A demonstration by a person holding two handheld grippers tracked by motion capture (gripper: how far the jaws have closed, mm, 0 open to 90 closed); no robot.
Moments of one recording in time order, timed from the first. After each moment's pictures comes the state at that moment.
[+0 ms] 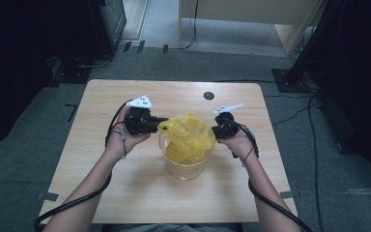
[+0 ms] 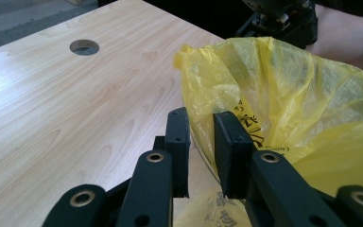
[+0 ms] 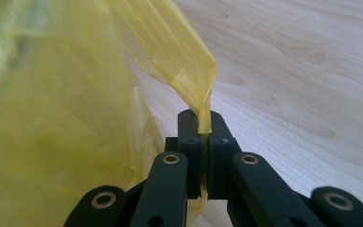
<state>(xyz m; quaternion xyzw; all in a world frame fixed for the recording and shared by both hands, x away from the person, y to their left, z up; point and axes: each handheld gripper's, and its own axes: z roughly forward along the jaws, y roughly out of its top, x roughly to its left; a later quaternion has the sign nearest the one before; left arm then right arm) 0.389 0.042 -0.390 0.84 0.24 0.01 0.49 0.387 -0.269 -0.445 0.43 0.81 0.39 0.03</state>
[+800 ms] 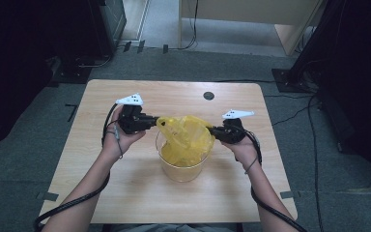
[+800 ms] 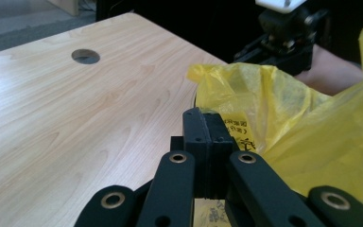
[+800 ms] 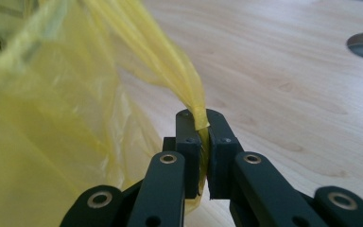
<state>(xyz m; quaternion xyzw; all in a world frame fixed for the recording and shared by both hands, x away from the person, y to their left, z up) 0.390 0.061 -0.387 0.81 0.26 -0.02 0.53 0.365 -0.284 -0.448 0.41 0.78 0.45 0.10</state>
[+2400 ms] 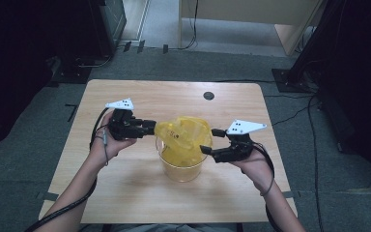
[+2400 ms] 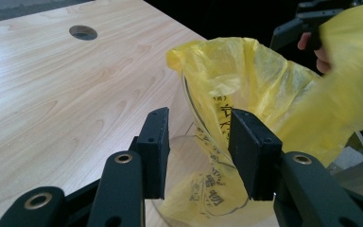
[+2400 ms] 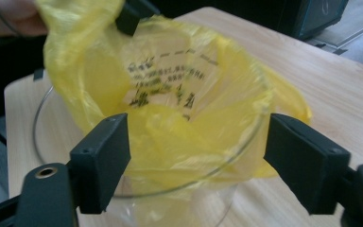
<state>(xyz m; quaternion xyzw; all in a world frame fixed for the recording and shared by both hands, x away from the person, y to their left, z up) 0.373 0.086 -0.386 0.81 0.27 -0.04 0.51 0.289 -0.276 -0.388 0.31 0.80 0.50 0.11</state>
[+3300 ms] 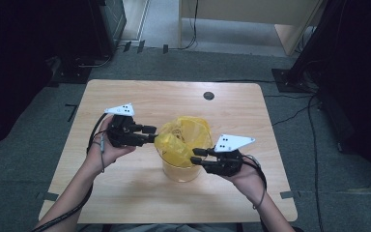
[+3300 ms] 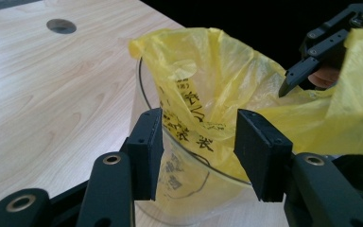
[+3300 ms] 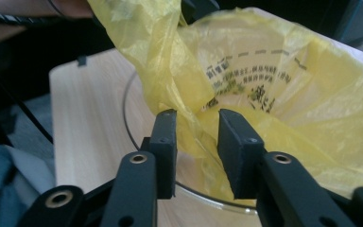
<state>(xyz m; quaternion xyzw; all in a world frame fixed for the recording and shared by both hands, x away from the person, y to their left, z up) 0.349 0.081 -0.376 0.83 0.26 -0.05 0.50 0.255 -0.243 -0.392 0.25 0.82 0.51 0.09</state>
